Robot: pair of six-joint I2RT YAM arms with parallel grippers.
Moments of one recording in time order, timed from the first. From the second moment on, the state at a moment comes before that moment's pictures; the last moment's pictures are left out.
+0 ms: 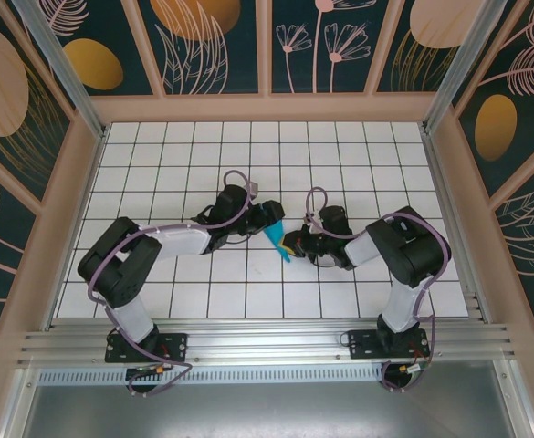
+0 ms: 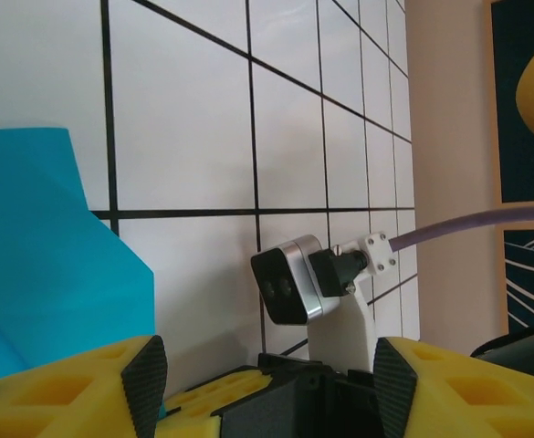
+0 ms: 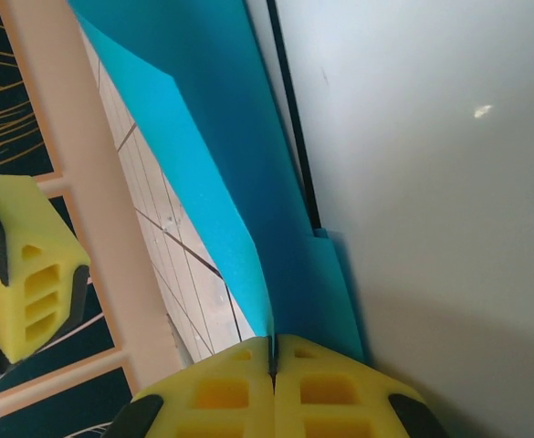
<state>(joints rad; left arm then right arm) -0.68 1.75 0.85 0.36 0.35 -1.05 0.50 1.82 0.51 0.67 -0.72 1.18</state>
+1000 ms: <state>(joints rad) -0.68 1.88 0.90 0.48 0.43 -1.06 0.50 1.83 0.55 0.59 -0.74 1.18</state>
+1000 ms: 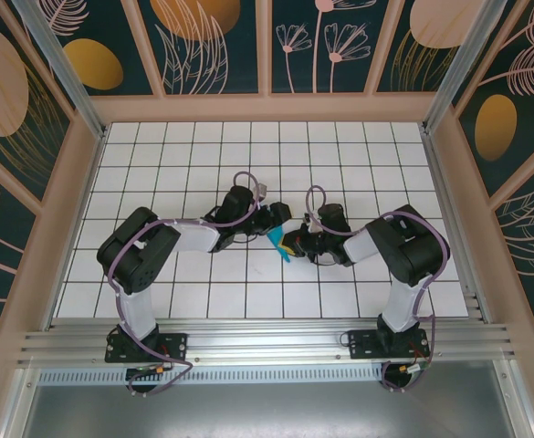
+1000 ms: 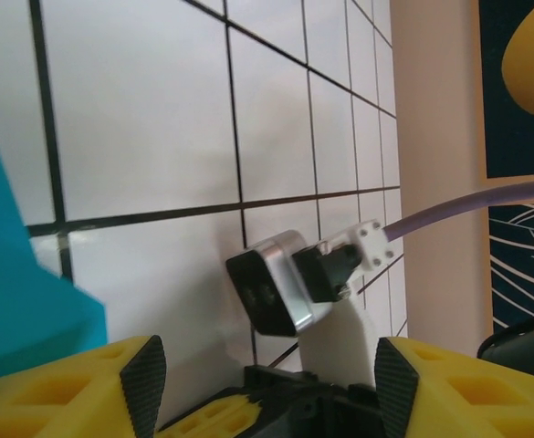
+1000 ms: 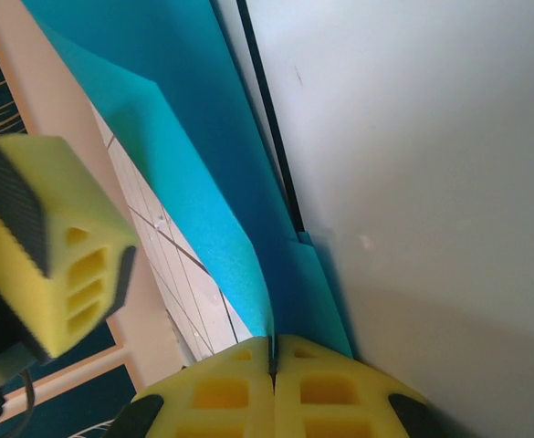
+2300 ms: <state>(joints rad) -0.67 1.83 0.84 0.54 0.40 -1.00 0.49 1.85 0.56 0.60 -0.76 1.20</state>
